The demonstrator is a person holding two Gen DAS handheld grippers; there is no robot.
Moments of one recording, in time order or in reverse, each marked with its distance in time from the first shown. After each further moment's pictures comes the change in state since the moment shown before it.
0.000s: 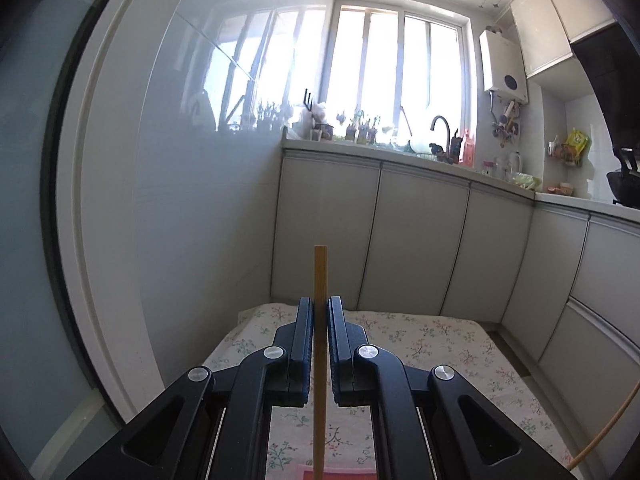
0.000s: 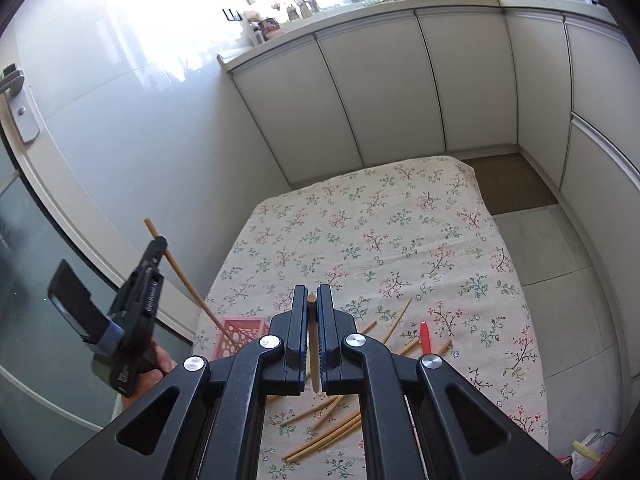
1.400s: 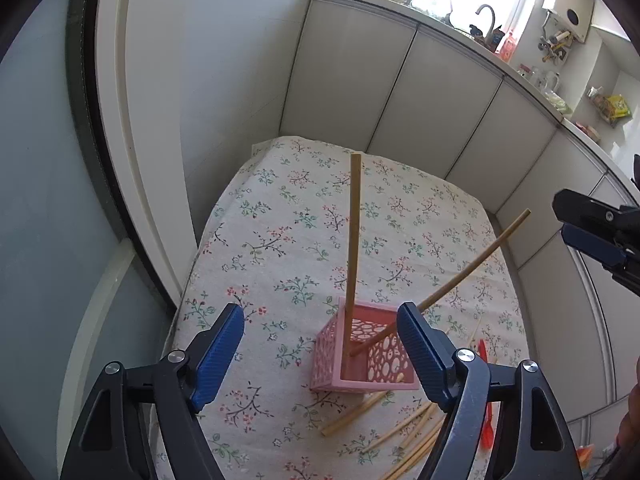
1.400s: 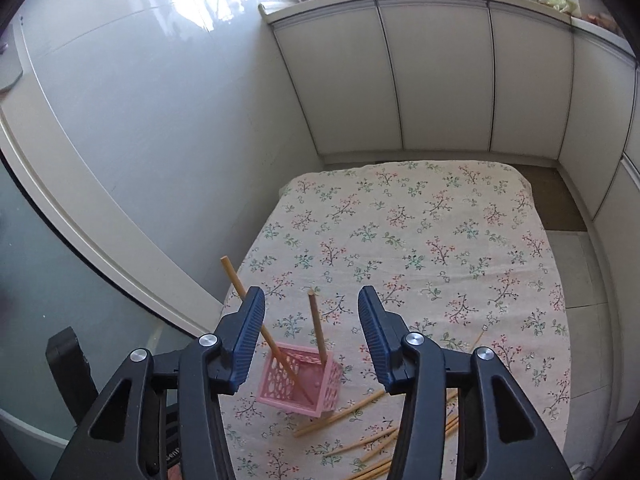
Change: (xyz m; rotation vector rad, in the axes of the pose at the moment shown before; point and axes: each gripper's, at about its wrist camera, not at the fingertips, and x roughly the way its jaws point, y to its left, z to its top) left arm -0.017 0.044 -0.017 -0.137 0.619 -0.030; right arm 0.098 0.086 0.036 -0.102 0.151 -0.008
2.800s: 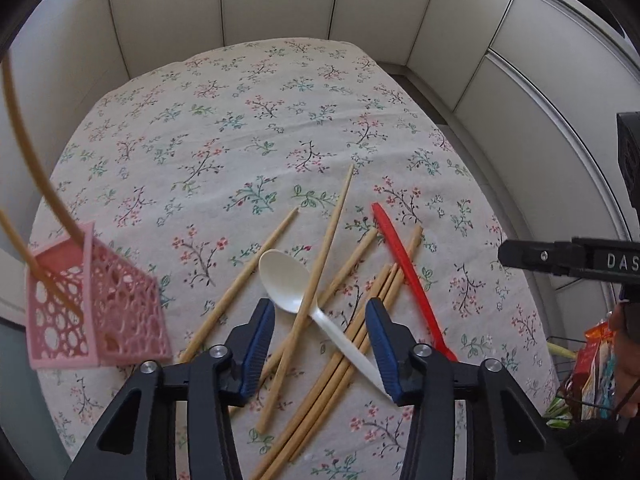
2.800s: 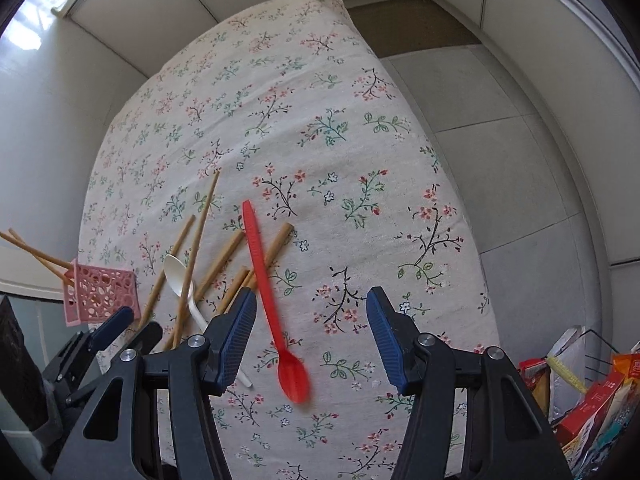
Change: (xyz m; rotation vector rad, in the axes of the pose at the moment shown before) left arm 0.106 -0.189 -0.087 0.445 0.331 -0.121; right arm 0.014 -0.267 -0.131 0.440 0.378 -0.176
